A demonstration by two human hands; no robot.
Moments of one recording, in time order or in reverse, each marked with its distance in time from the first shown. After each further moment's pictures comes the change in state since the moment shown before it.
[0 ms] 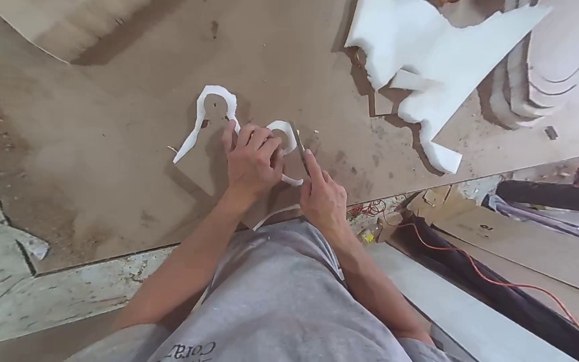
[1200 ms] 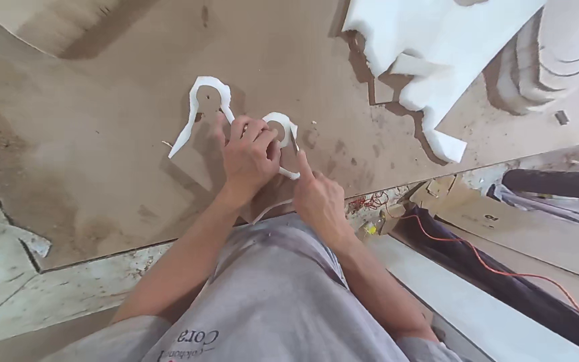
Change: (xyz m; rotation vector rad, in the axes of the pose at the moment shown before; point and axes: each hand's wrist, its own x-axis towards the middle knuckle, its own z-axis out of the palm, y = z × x) left_hand -0.001 0.007 -0.006 0.038 -0.043 -0.032; right_hand -0.003 -0.028 -0.032 -0.122 -0.363 0.133
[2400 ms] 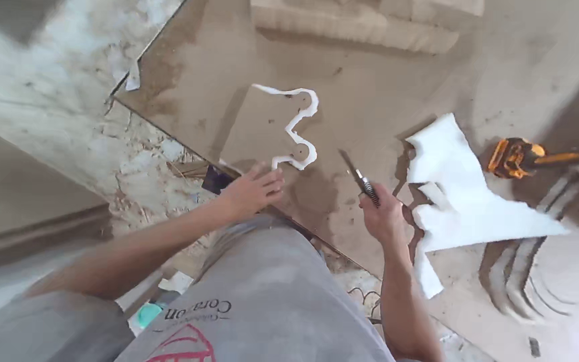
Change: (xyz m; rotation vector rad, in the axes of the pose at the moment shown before) left_hand -0.129 0.054 -0.041 0.072 -0.465 -0.052; right_hand 0.104 0.141 -0.071 0.283 -0.069 -0.725
